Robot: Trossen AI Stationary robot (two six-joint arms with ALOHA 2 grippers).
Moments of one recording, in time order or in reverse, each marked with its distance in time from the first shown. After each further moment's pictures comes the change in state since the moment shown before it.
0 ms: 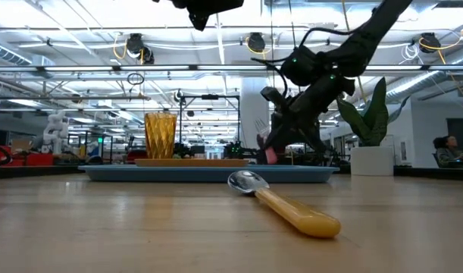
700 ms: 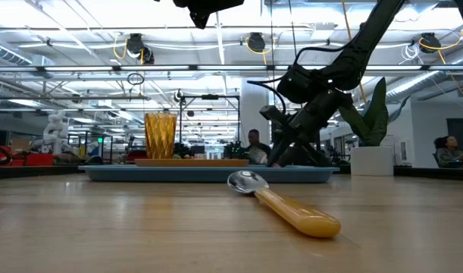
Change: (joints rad) left arm 0.001 0.000 0.000 0.011 0.001 0.016; right arm -0.028 0.106 0.004 -0.002 -0.086 0.060
